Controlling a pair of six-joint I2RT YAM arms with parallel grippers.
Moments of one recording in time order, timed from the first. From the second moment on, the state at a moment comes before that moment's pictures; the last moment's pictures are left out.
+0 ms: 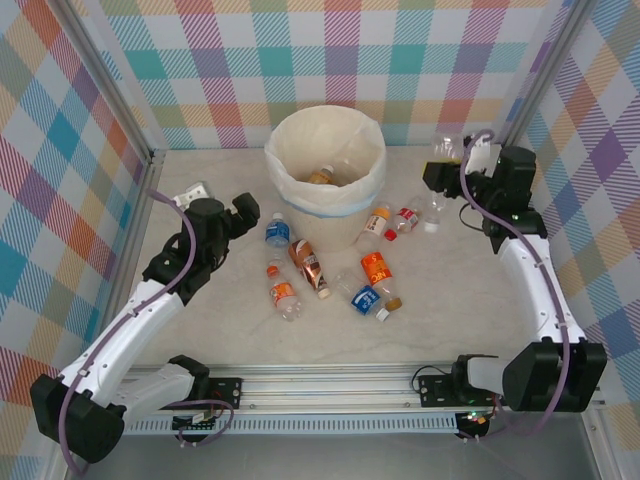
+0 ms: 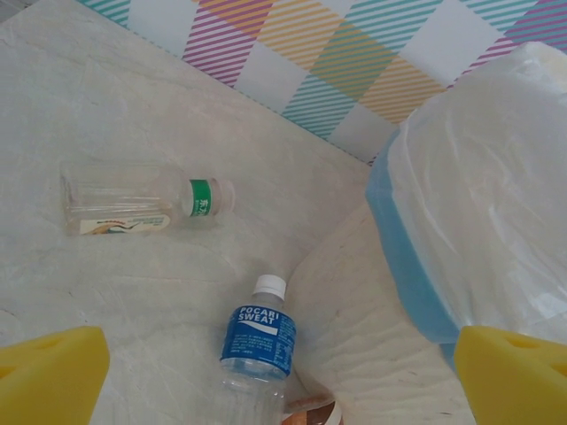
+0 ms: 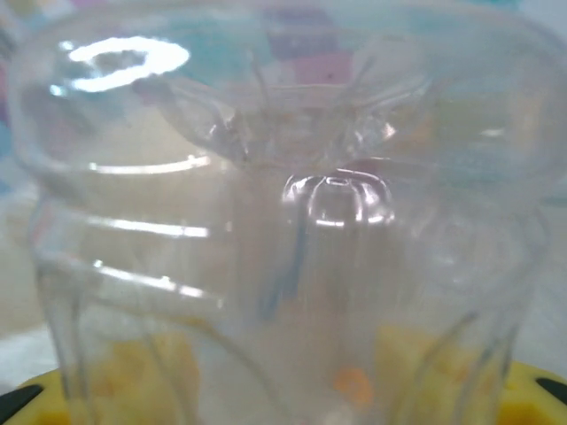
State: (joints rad) left arm -0.42 1.01 0.92 -0.39 -0.36 -0.73; right arm 0.00 1.23 1.18 -0.19 -0.62 0.21
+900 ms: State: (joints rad) left arm -0.39 0.91 0.82 -0.44 -0.31 -0.81; right arm 0.36 1.78 1.89 -0.25 -0.51 0.21
